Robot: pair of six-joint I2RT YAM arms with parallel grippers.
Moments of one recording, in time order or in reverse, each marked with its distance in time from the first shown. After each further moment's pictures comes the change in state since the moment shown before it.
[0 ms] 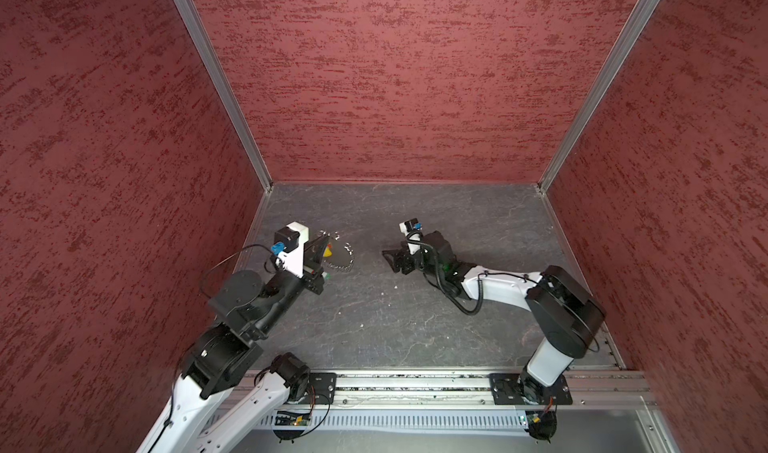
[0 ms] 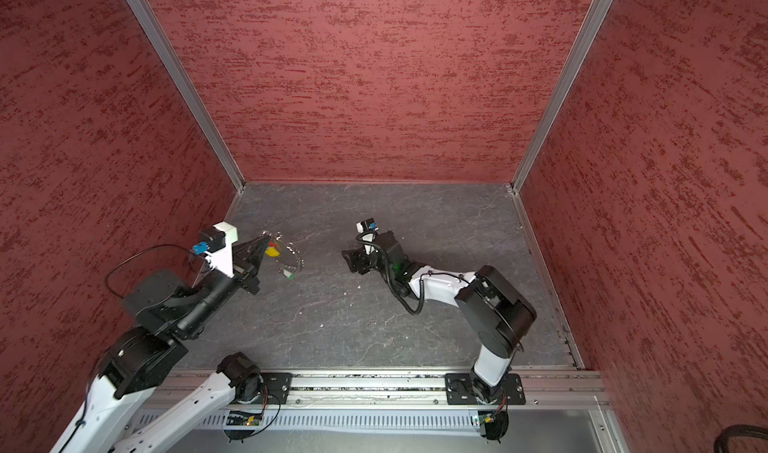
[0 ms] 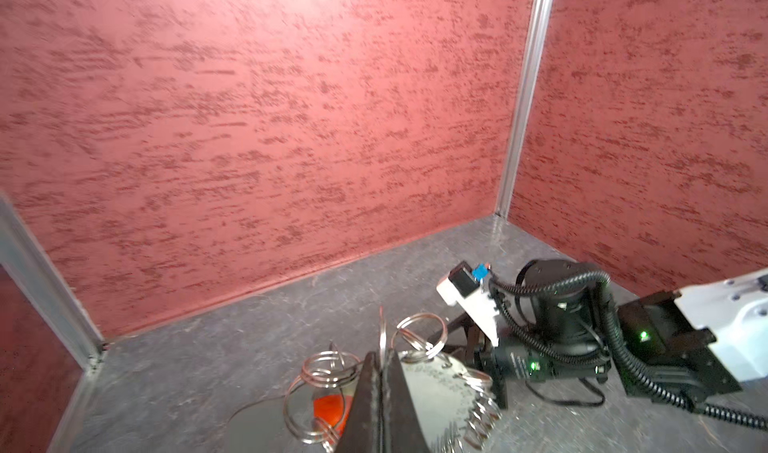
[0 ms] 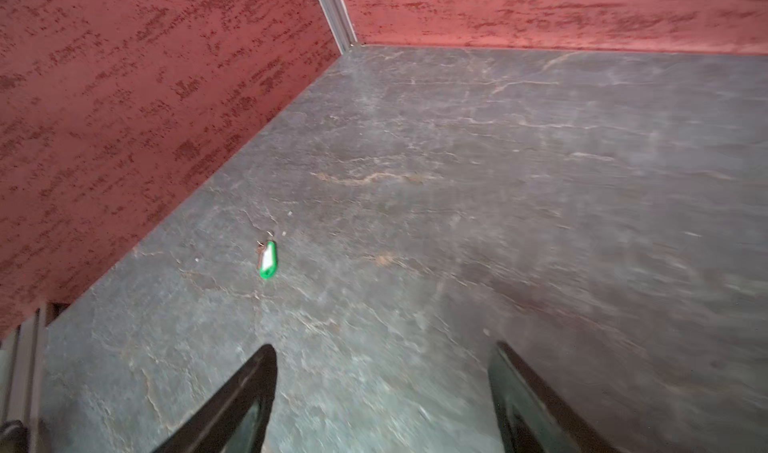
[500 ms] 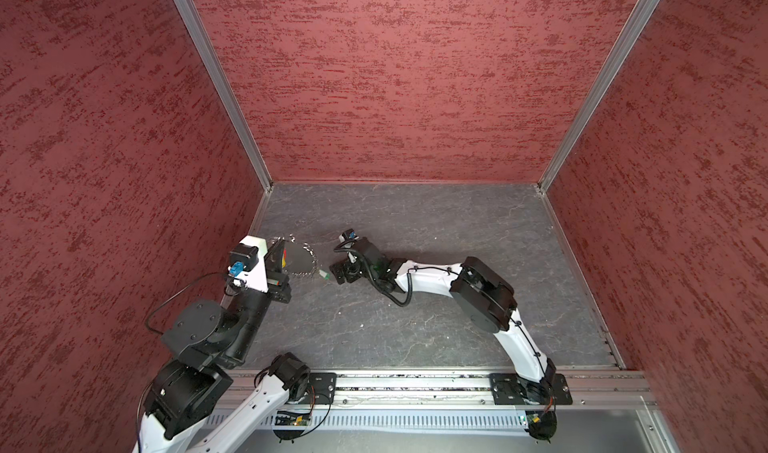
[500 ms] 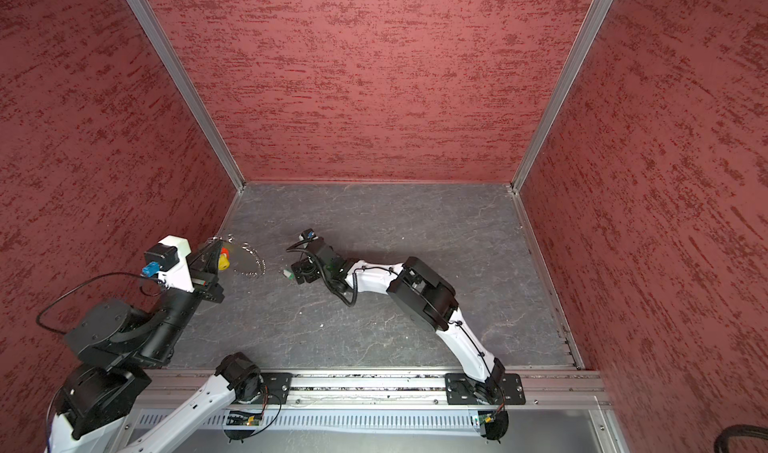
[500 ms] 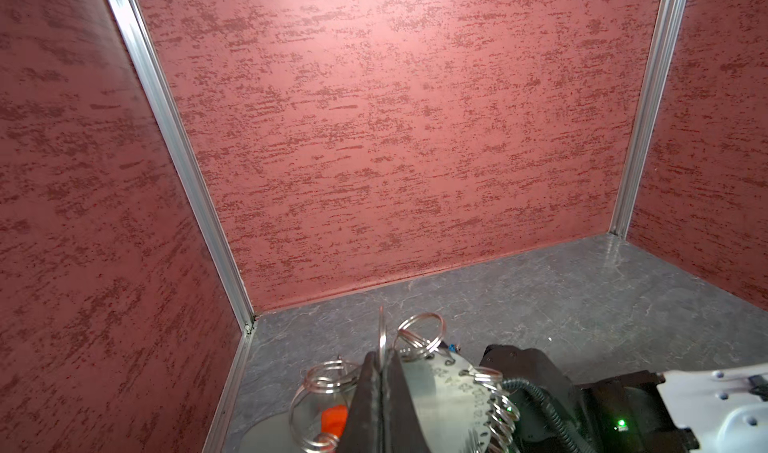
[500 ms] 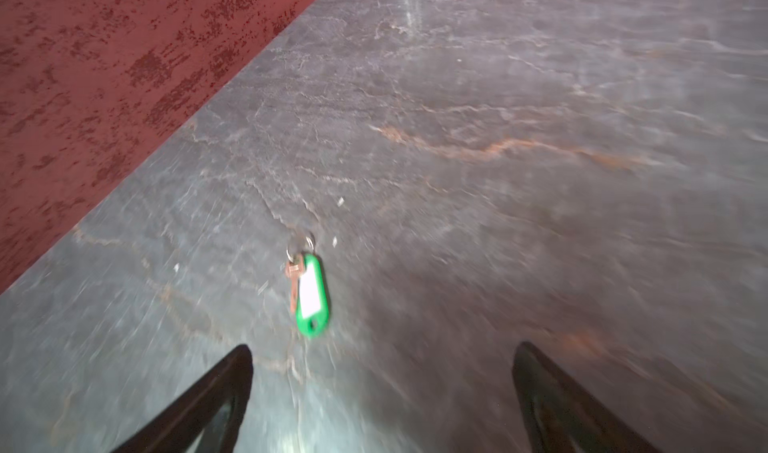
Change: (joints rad) left arm 0.000 -0.126 0.051 -0.111 -0.250 0.114; right arm 0.202 0.528 0.676 -0.335 0.159 0.022
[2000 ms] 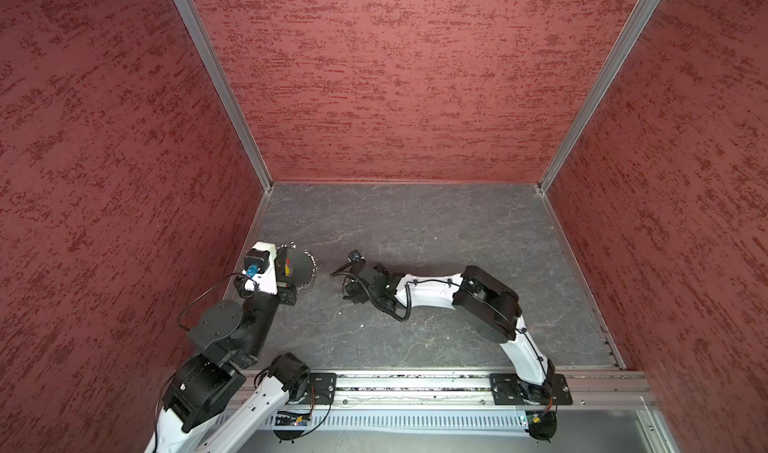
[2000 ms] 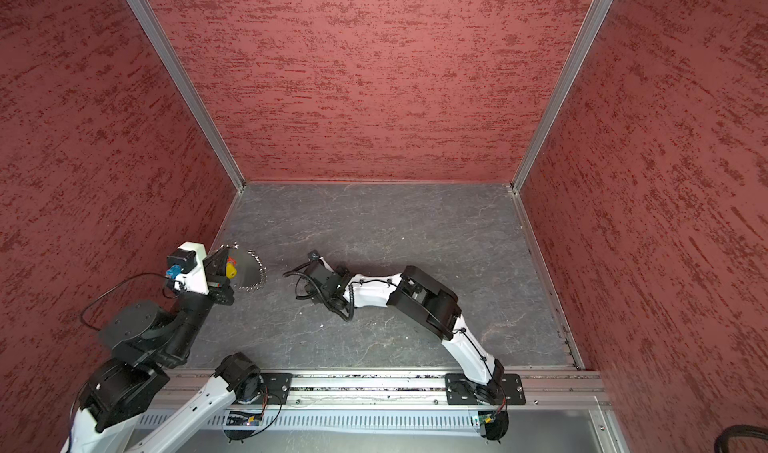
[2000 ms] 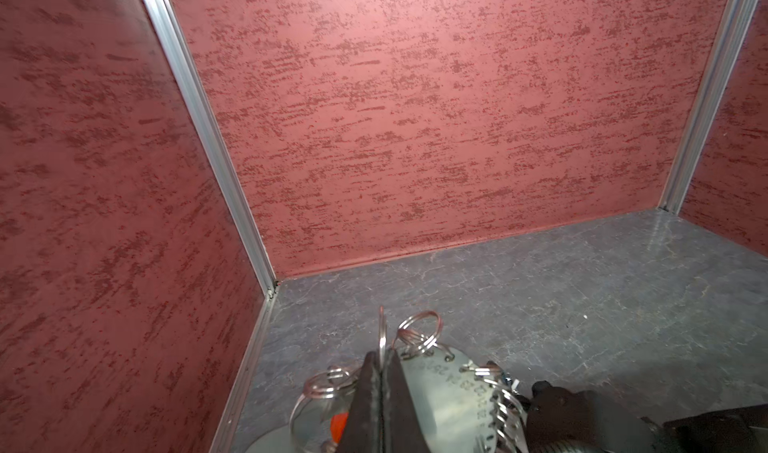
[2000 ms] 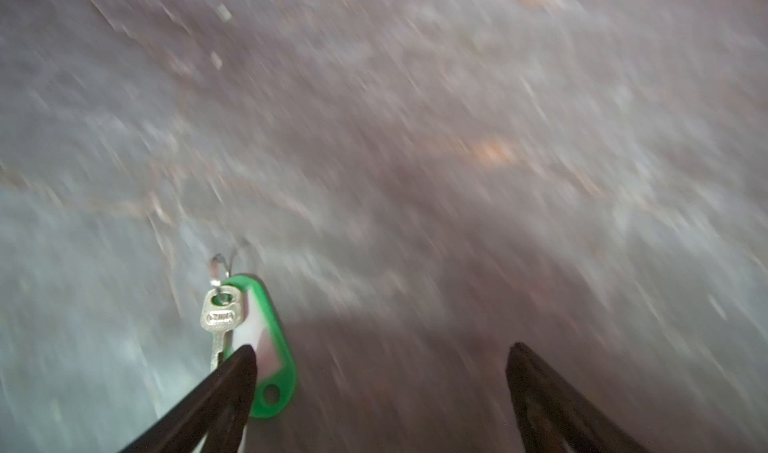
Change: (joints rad) left arm 0.005 -0.017 -0.137 0.016 -0.060 -0.039; right arm 0.074 -0.177 -0.293 -0.182 0.267 -0.043
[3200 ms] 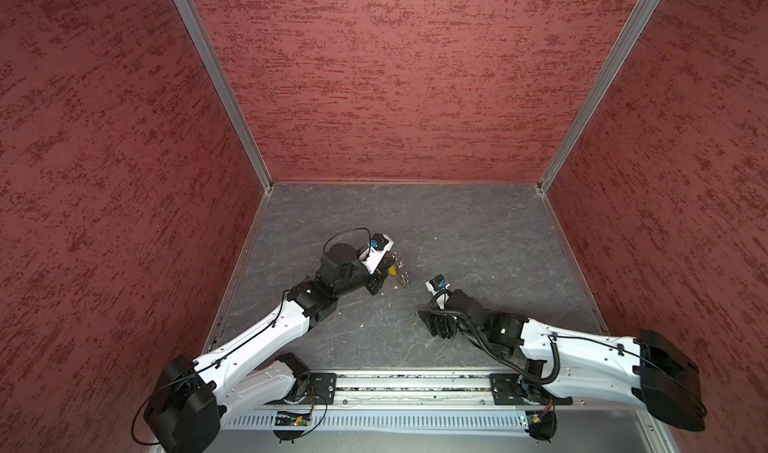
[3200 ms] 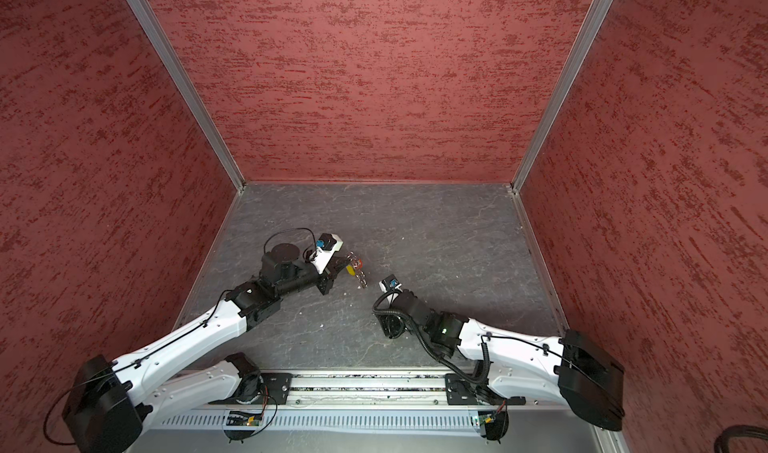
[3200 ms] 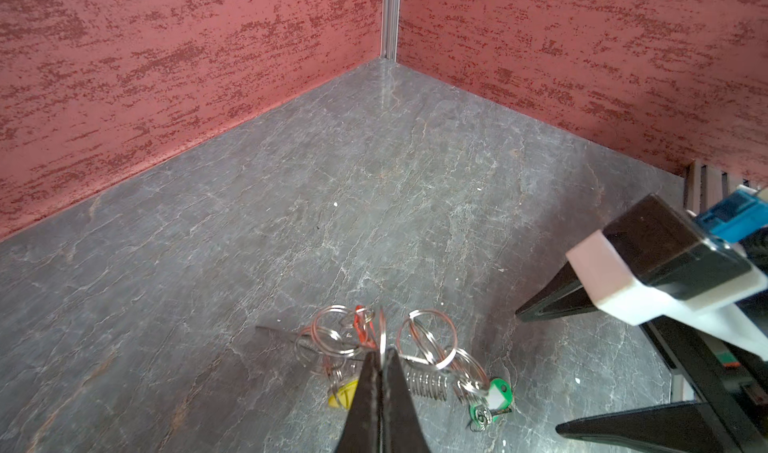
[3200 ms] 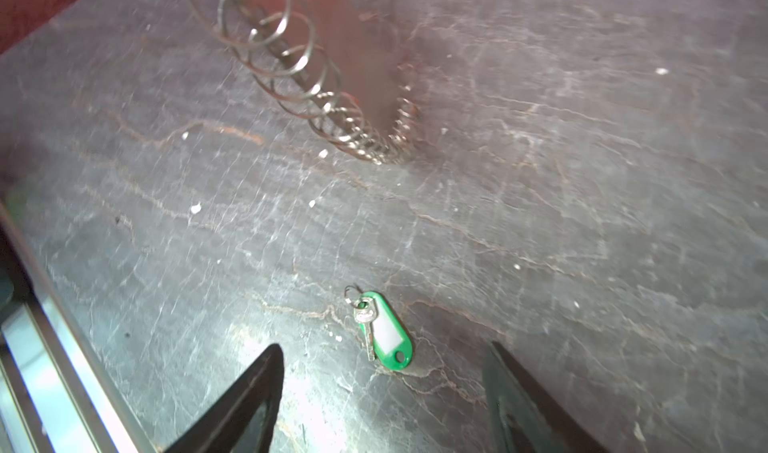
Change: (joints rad) left arm -0.055 0.663 -0.279 0.605 0.709 -0.037; right arm 0.000 -1.028 -0.879 0.025 -0.133 -0.015
